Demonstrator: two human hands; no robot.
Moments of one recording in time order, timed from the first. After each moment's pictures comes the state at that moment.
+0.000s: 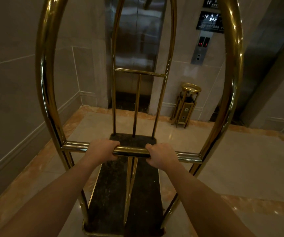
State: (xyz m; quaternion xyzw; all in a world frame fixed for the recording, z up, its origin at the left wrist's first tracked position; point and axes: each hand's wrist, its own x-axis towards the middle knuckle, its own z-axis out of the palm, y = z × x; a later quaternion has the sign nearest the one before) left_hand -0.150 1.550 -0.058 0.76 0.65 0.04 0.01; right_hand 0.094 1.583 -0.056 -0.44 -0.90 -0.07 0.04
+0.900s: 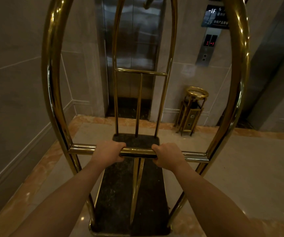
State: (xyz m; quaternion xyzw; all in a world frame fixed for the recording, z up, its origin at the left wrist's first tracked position) left_hand -0.217 1.822 -0.060 0.78 0.63 0.07 0.01; right_hand 0.030 1.854 -0.055 -0.45 -0.89 -0.08 0.04
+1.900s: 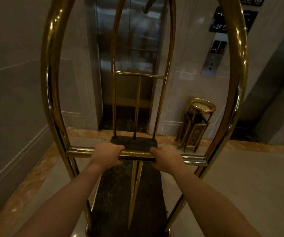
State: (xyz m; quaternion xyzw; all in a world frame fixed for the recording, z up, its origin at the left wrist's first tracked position) left_hand -0.254 2.109 -0.062 0.78 0.62 0.09 -0.01; right_hand -0.007 2.144 -0.058 -0.46 -0.89 -0.04 0.02
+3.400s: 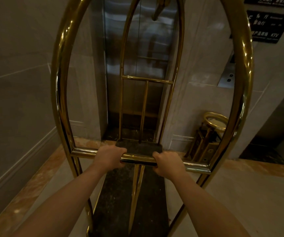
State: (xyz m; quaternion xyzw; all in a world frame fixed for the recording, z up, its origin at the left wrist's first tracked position) left_hand -0.258 2.316 -0.053 0.75 0.66 0.04 -0.03; right_hand -0.019 2.351 -0.056 -0.45 -0.89 -0.08 0.03
